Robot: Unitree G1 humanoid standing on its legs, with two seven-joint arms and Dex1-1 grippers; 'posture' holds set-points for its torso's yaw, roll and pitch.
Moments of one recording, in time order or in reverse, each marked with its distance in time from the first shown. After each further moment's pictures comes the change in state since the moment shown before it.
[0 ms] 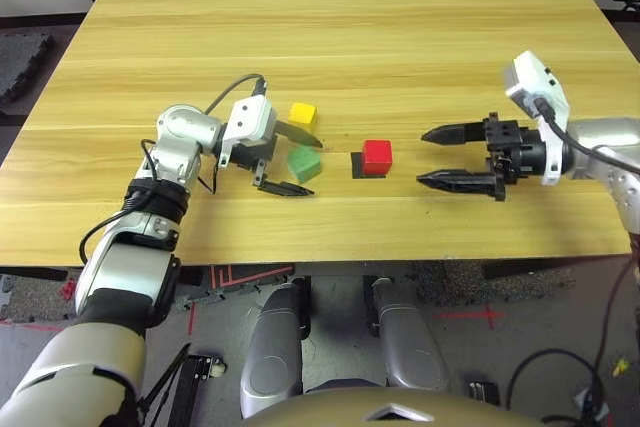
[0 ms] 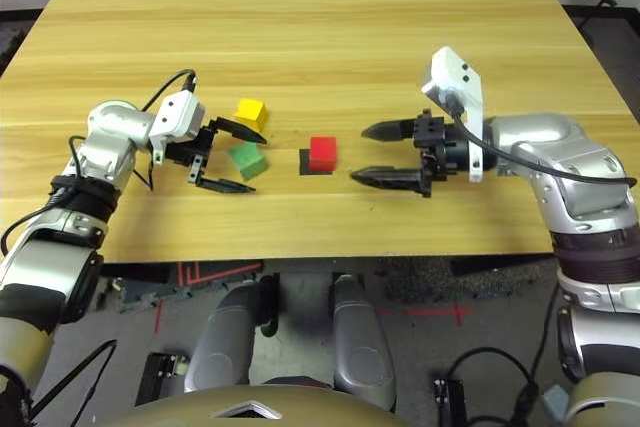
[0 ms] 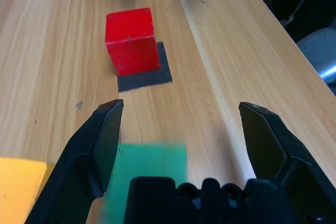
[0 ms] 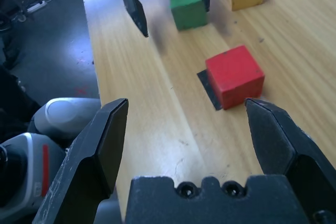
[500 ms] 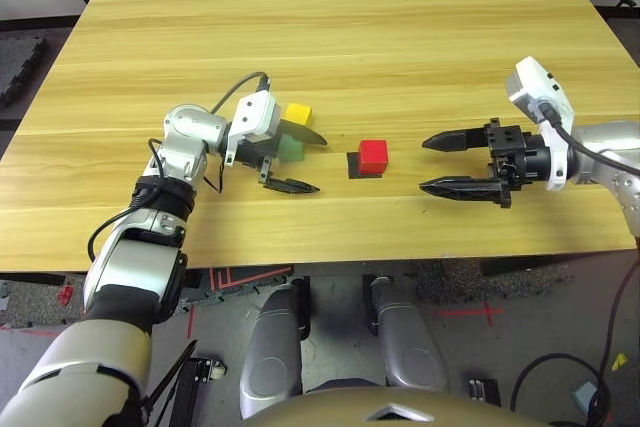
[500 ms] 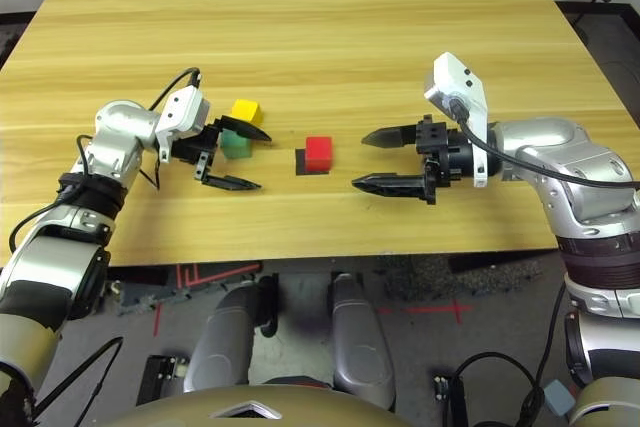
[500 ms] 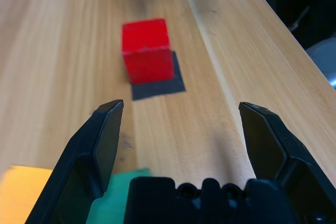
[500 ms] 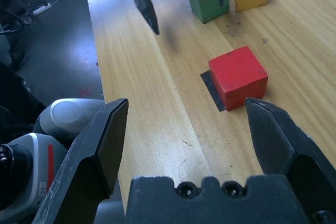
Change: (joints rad) left arm -0.034 -0.012 0.026 0.017 -0.013 0.007 0.016; right arm -0.012 0.003 0.018 0.002 0.018 0.000 0.000
